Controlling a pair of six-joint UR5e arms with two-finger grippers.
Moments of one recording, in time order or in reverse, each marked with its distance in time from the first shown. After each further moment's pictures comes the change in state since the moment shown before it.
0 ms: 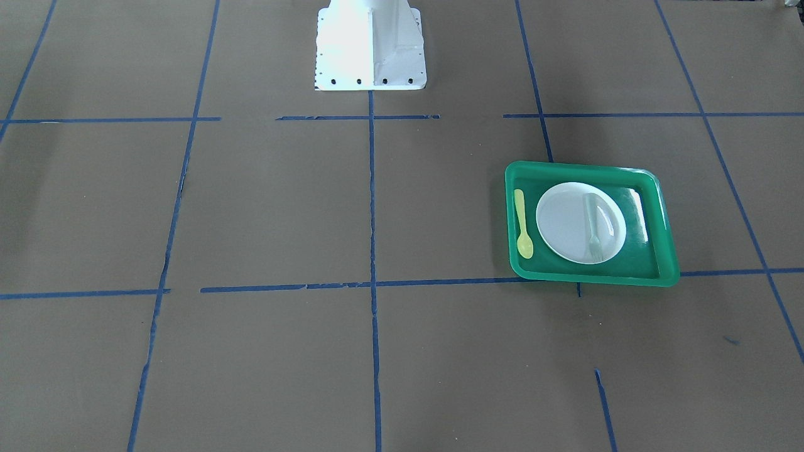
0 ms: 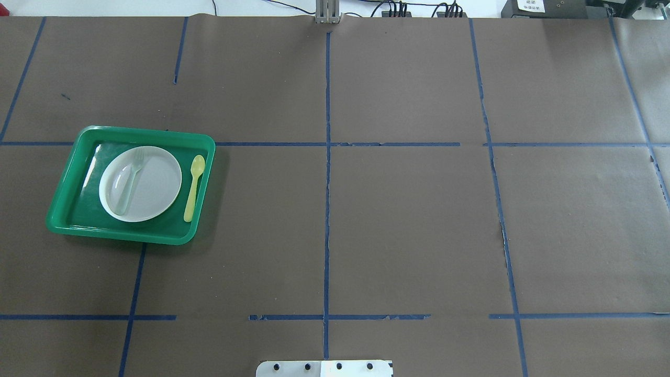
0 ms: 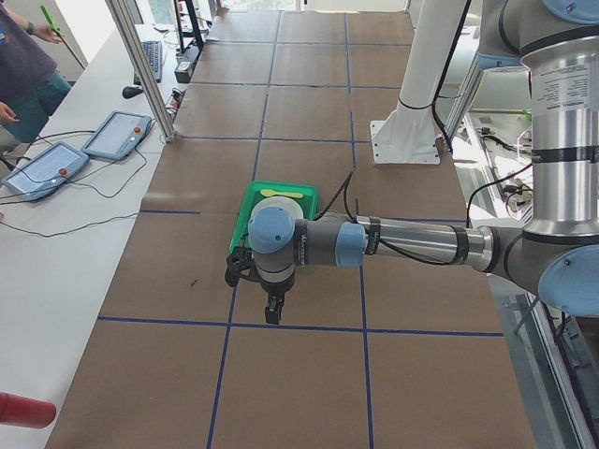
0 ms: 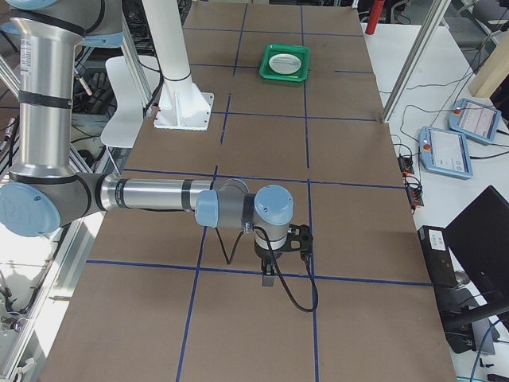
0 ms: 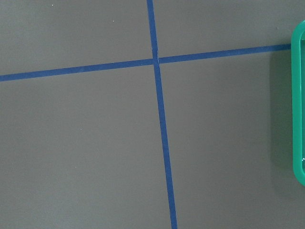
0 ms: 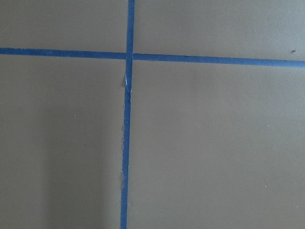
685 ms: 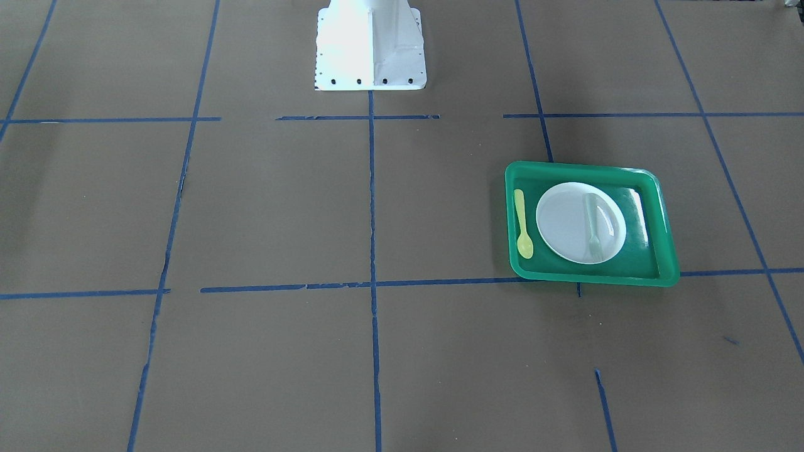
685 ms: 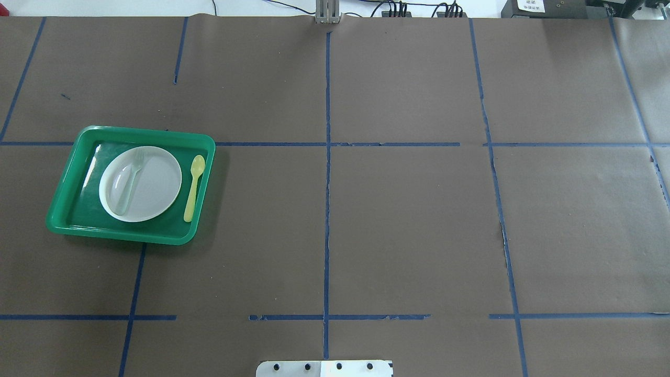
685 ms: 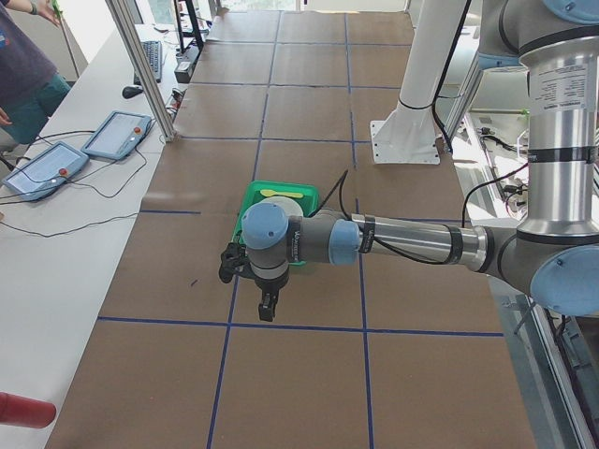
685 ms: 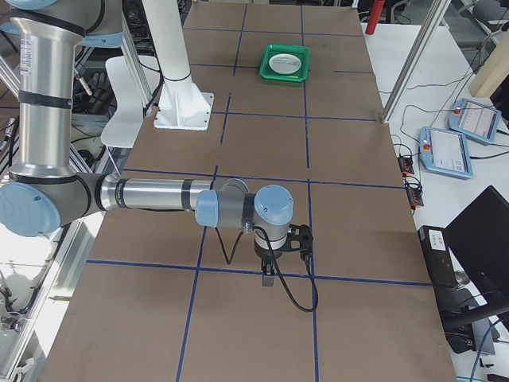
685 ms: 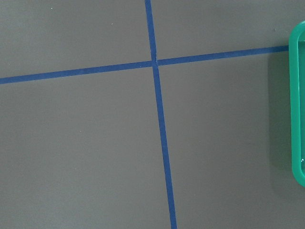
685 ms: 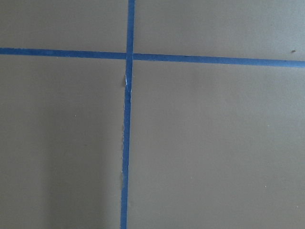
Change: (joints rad) left arm 0.000 -0.042 0.012 0.002 0.001 -0.003; right arm 0.000 0.000 0.000 0.000 0.000 0.000
